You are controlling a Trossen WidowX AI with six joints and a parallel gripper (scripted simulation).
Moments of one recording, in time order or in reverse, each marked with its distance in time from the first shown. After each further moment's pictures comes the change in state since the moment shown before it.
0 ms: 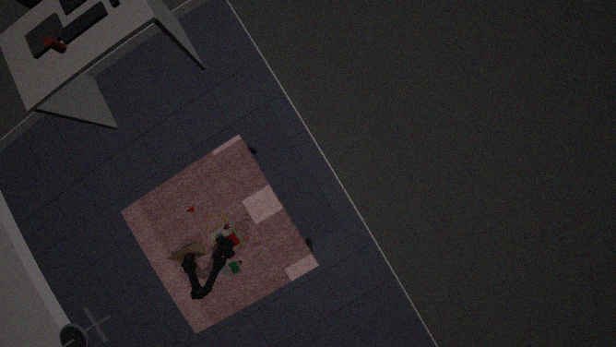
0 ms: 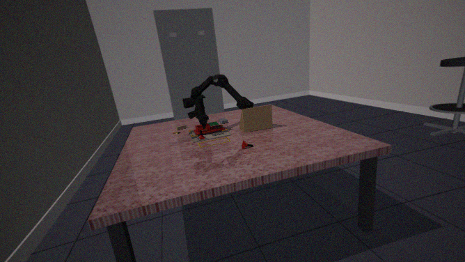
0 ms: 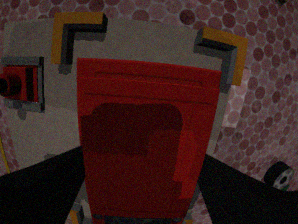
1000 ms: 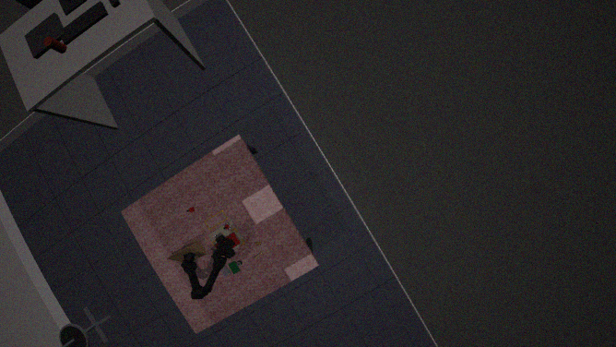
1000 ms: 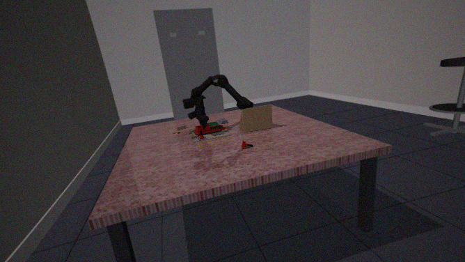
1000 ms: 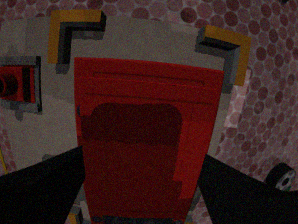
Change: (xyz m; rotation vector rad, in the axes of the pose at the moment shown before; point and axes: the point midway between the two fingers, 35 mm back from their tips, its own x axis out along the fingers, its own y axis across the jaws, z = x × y) arm 0.004 0.000 0.000 0.001 -0.001 -0.001
